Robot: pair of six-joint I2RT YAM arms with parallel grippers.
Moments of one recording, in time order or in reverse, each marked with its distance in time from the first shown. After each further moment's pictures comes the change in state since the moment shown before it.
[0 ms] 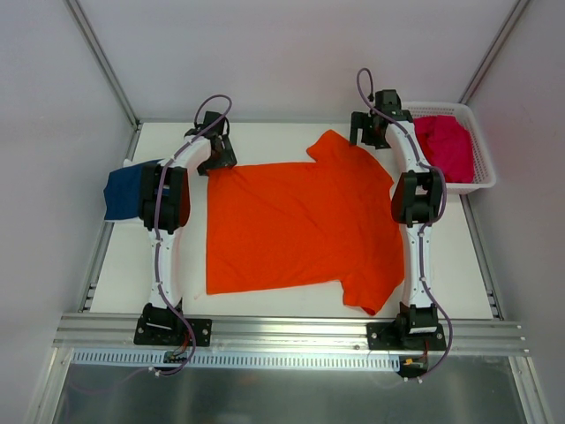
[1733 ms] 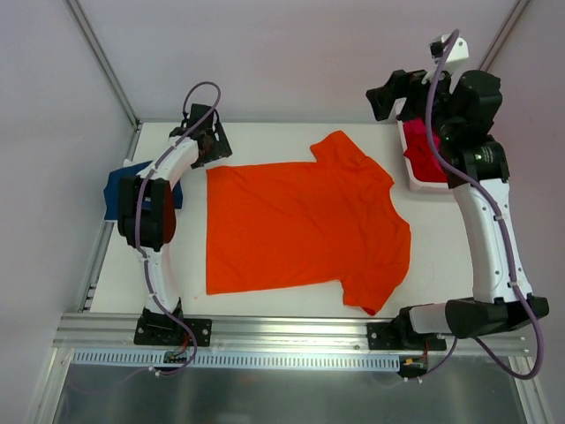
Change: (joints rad) left arm 0.006 -0.266 -0.174 0.069 0.034 0.000; right arm 0.077 -1.192 -0.739 0.376 -0.232 -0.016
